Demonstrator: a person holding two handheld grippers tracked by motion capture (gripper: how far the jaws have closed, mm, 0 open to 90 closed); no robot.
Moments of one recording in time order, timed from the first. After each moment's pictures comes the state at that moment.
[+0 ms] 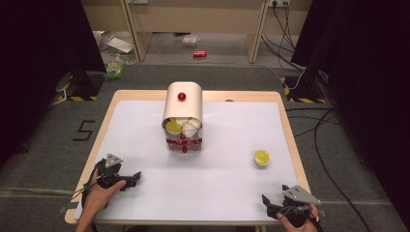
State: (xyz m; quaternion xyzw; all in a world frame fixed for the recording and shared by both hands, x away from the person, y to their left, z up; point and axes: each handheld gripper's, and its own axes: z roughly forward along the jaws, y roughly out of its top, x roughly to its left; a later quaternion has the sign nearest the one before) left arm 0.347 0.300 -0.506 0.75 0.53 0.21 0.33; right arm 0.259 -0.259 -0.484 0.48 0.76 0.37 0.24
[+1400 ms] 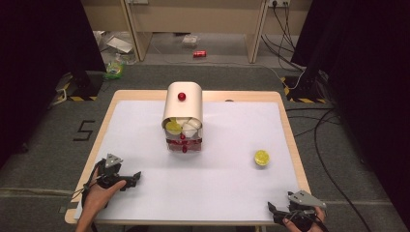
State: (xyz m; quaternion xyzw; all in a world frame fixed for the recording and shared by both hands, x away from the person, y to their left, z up) left arm 0.347 0.300 -0.506 0.75 0.53 0.21 0.34; right arm 0.252 -0.279 -0.497 0.49 0.77 0.34 0.22
